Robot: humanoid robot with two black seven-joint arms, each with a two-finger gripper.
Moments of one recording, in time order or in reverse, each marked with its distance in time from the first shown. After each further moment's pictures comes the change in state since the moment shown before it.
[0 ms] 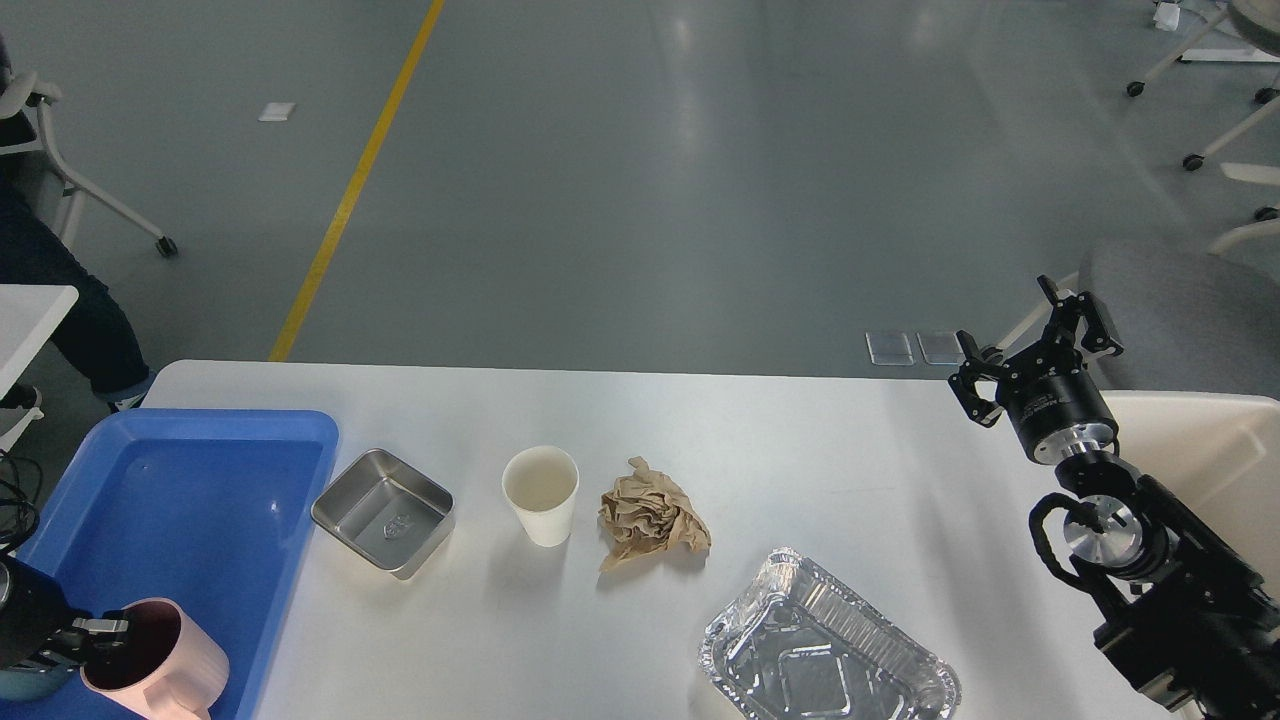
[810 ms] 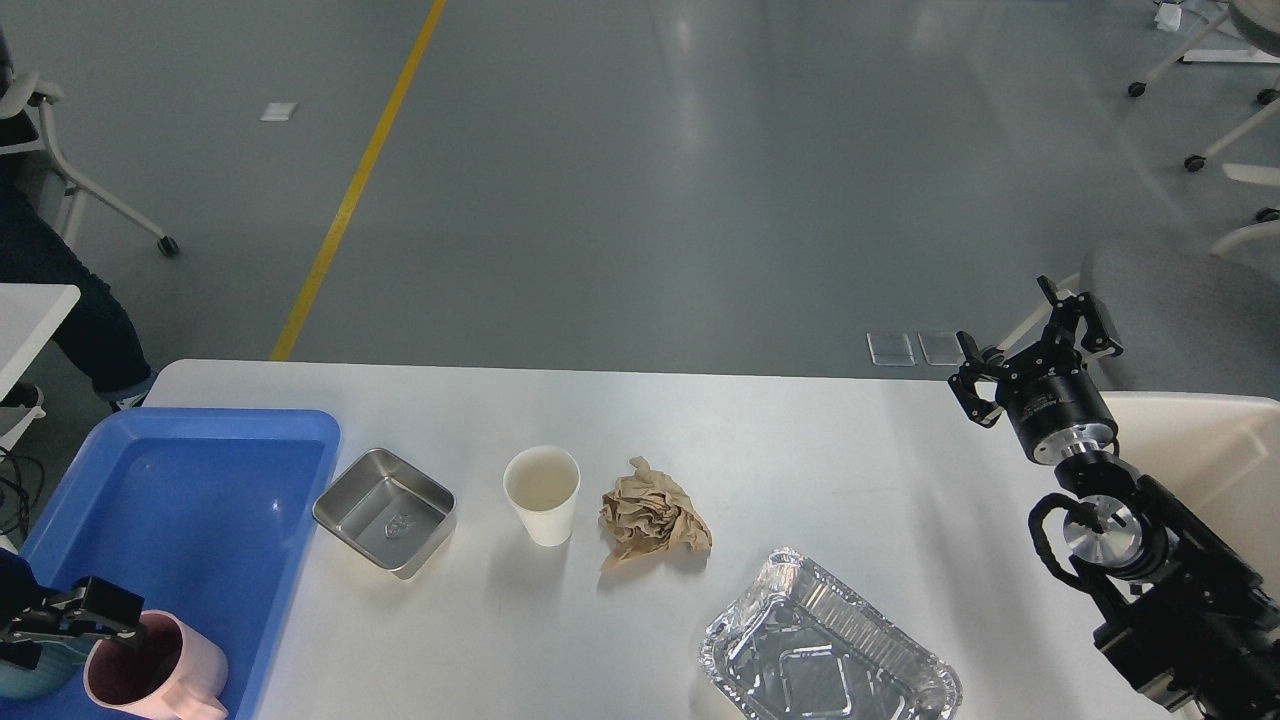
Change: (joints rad) left arm -0.033 0.044 -0.055 0.011 -0.009 -0.111 -0.058; right arm 0.000 0.000 -0.001 0.000 0.000 -0.001 0.000
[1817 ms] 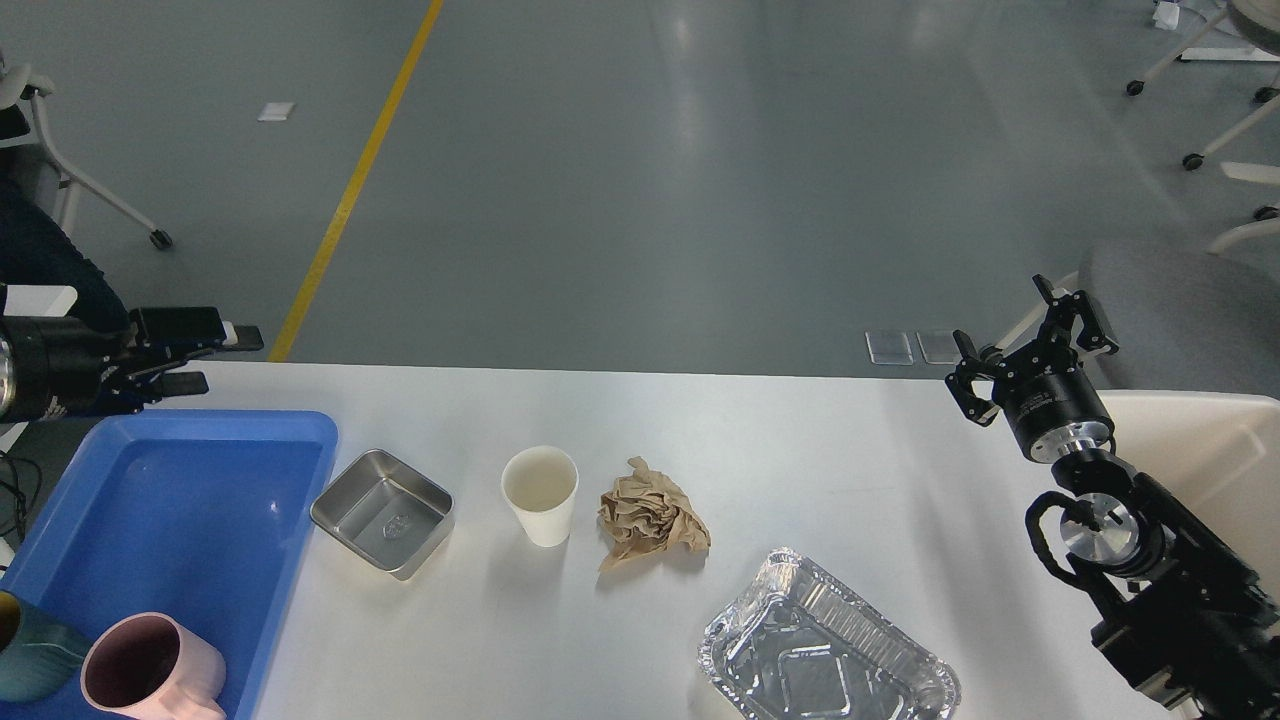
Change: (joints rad) left arm -0.031 -0.087 -0.465 0.023 -0.229 0.233 -0.229; right arm 0.003 0.000 -0.005 -0.002 -0.002 -0.004 0.000
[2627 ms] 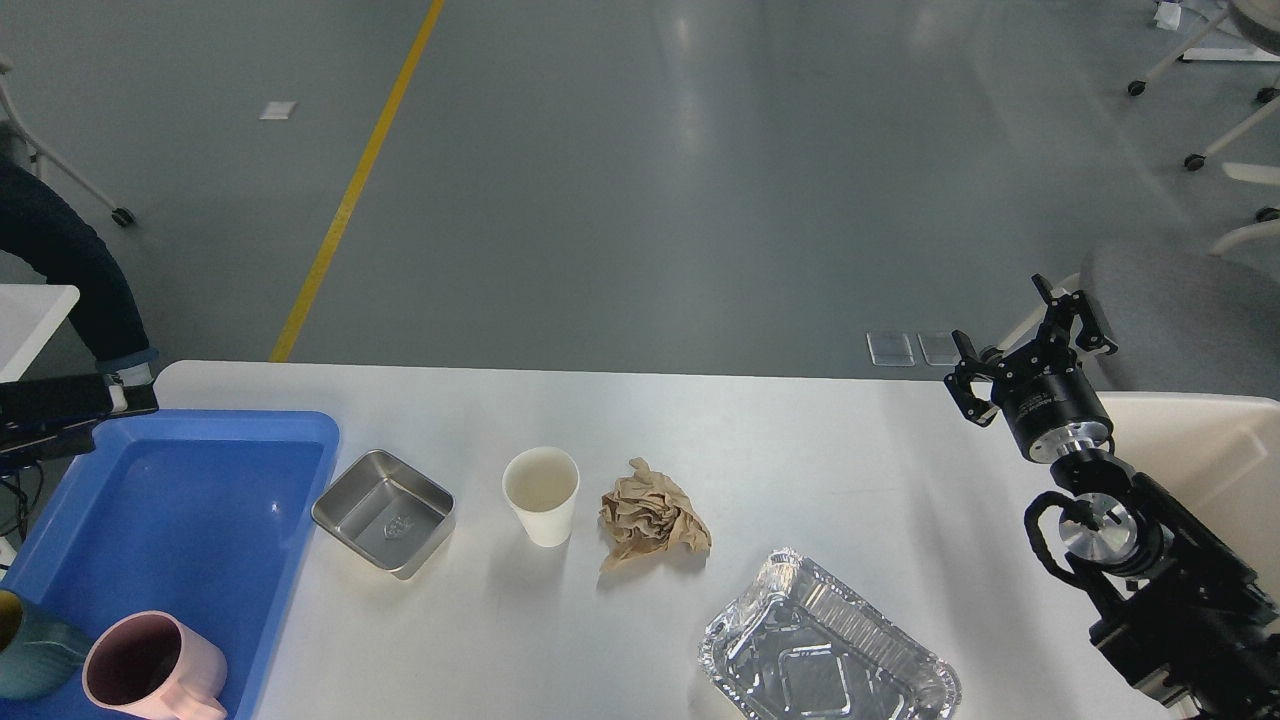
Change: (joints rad) left arm 0.259 0.482 0.111 -0.377 -0.075 0.153 -0.046; right arm 0.006 0.006 -0.002 -0.003 -0.001 0.001 0.000
